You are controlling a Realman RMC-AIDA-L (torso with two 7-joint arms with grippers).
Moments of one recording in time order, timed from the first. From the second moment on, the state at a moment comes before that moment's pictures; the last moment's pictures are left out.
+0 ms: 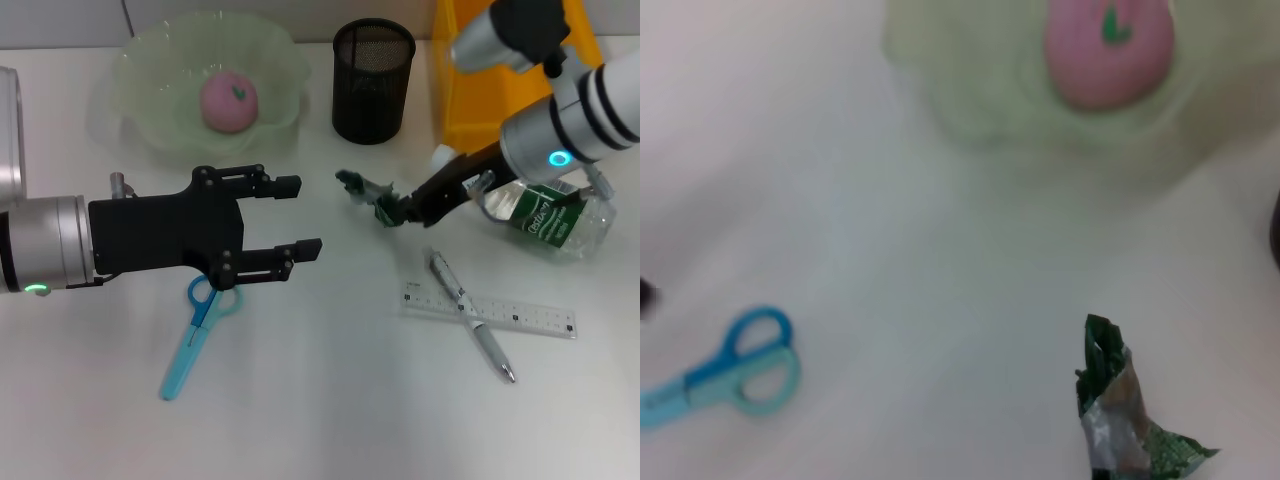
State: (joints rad) left arm -0.42 -2.07 1.09 0.77 1.67 1.54 -1.15; right arm 0.81 2.08 -1.21 -0.79 -2.35 -1.24 2.23
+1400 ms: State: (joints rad) left arm -0.41 -2.07 1.08 0.69 1.51 1.54 -1.03; right arm 0.37 2.04 -0.64 -0.81 -1.69 -1.31 1.77
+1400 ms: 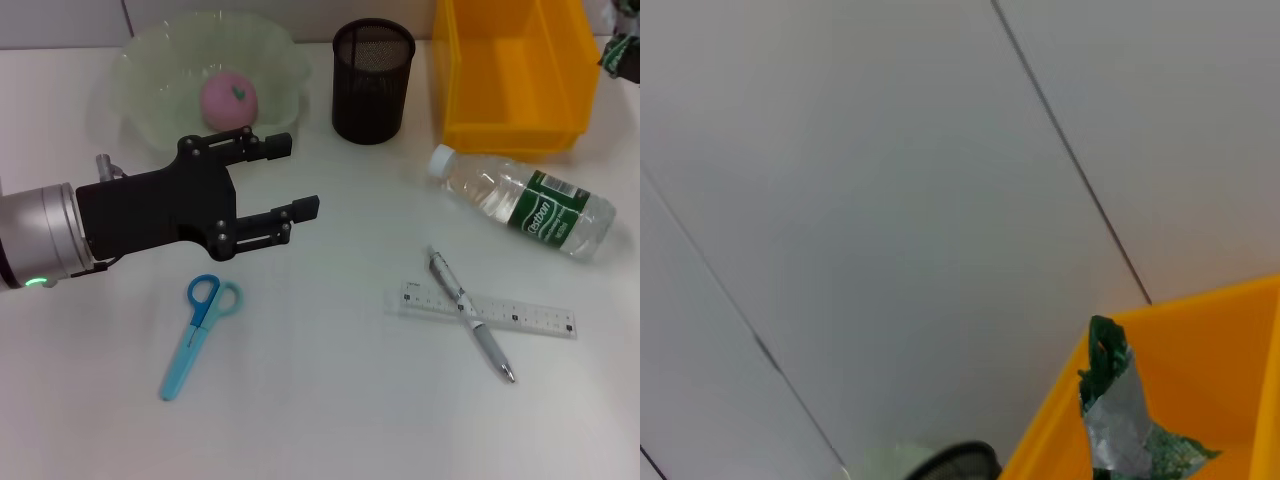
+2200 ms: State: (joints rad) left arm -0.41 -2.07 1.08 0.68 1.51 1.55 -1.02; right arm 0.55 2.03 -0.63 -0.69 -1.85 -1.13 1.83
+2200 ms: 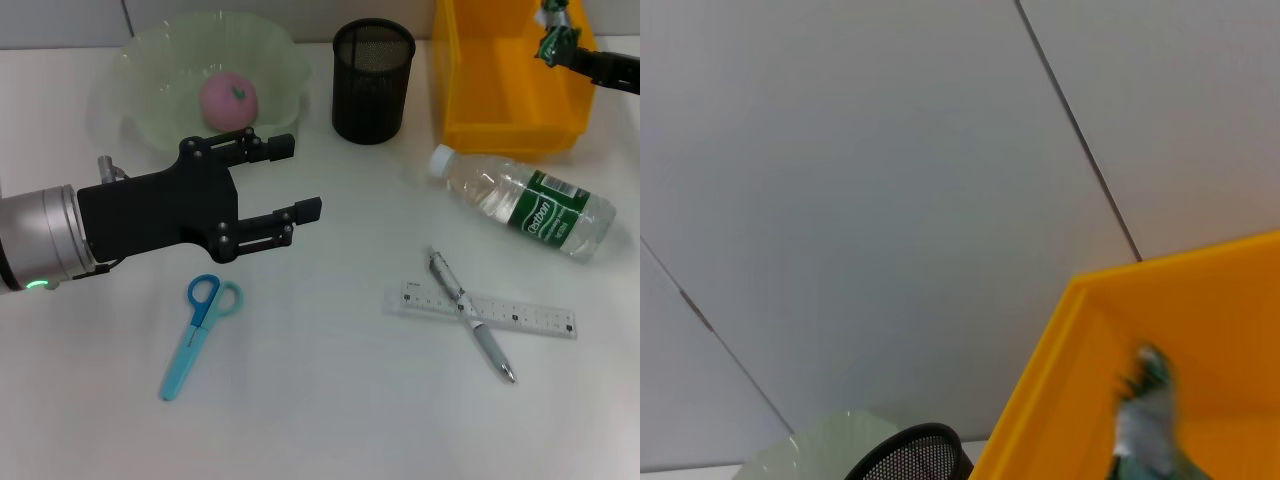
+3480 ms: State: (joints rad) left arm -0.41 -2.07 1.08 0.68 1.51 1.57 -1.02; right arm 0.29 2.07 -0.59 -0.77 -1.56 -1.67 1.54
